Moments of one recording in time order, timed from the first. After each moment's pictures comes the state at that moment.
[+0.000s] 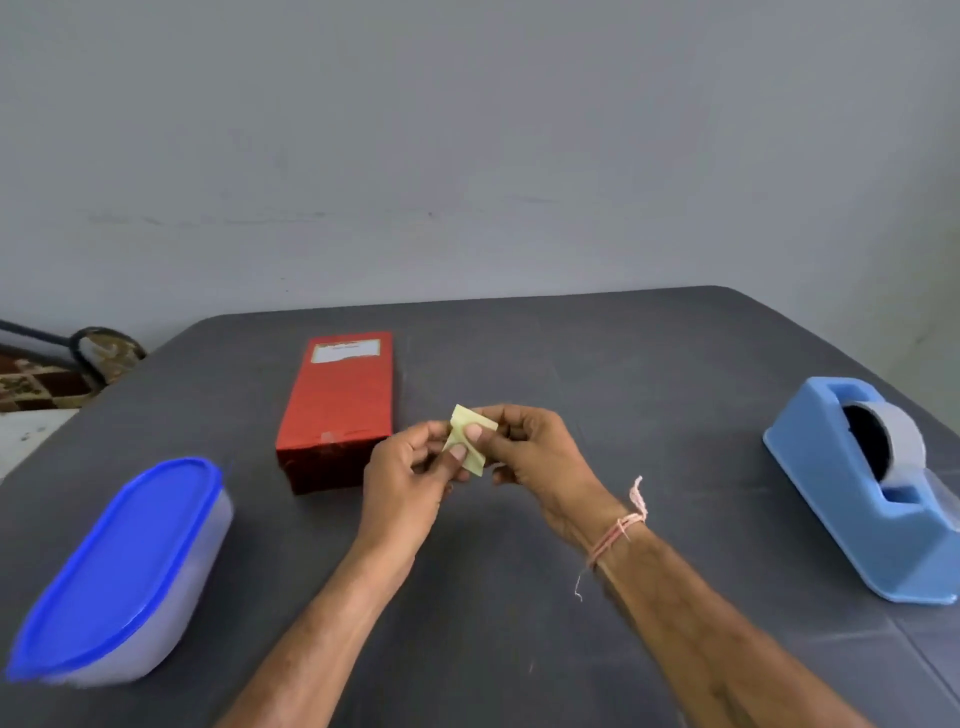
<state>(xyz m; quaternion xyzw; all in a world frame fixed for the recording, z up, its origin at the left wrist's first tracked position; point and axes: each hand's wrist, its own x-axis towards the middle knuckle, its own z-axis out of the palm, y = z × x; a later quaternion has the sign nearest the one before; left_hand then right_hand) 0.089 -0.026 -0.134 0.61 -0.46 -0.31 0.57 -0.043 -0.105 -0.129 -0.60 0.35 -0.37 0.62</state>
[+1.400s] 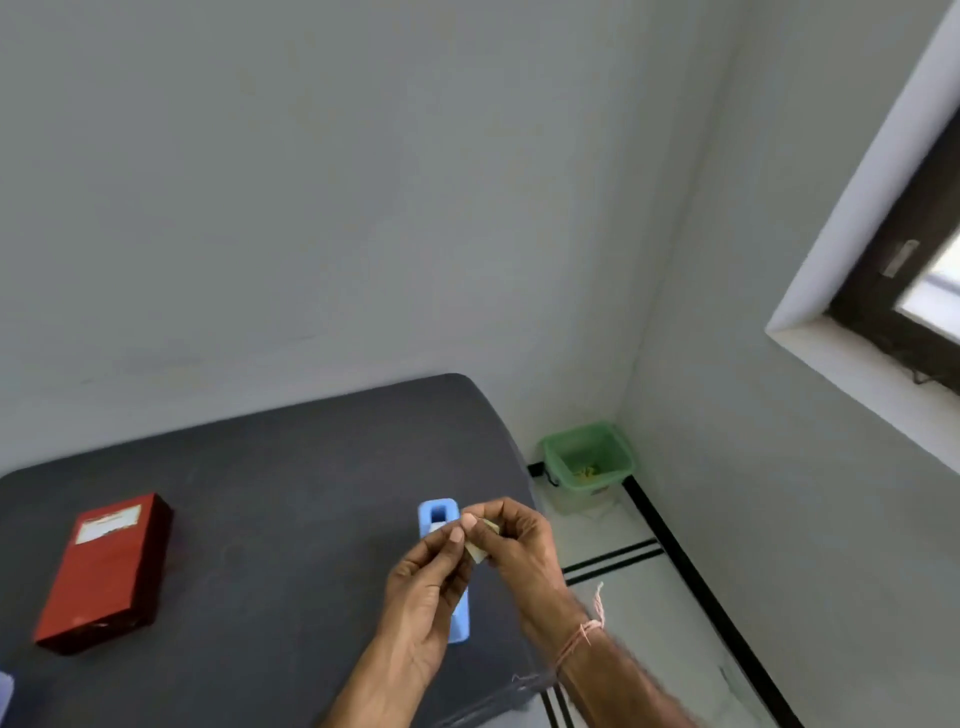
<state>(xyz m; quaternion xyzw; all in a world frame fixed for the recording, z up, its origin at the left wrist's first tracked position) -0.337 -0.066 0.115 0.51 -0.10 -0.63 0.58 -0.449 -0.100 0.104 -0.43 0.43 -0.50 0.62</state>
